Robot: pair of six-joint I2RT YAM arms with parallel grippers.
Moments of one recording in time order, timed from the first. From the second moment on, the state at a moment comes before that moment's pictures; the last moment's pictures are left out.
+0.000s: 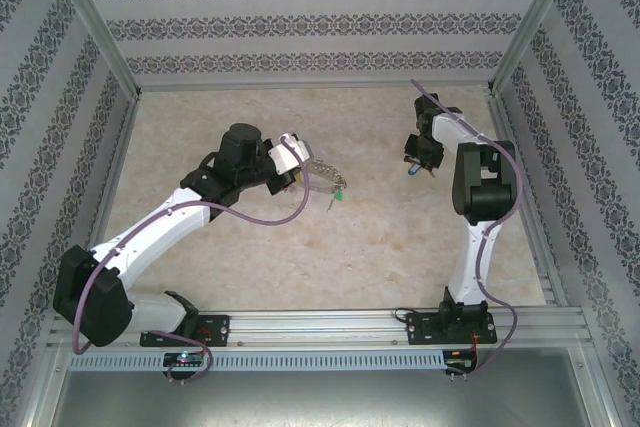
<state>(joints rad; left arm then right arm) -0.53 1.32 1.02 -0.20 0.29 0.54 0.04 2.14 1.59 -0.83 0.02 0.53</state>
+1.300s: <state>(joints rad) -0.51 1.27 0.97 -0.21 0.29 0.51 0.19 1.95 1.38 -0.87 -0.03 0.37</state>
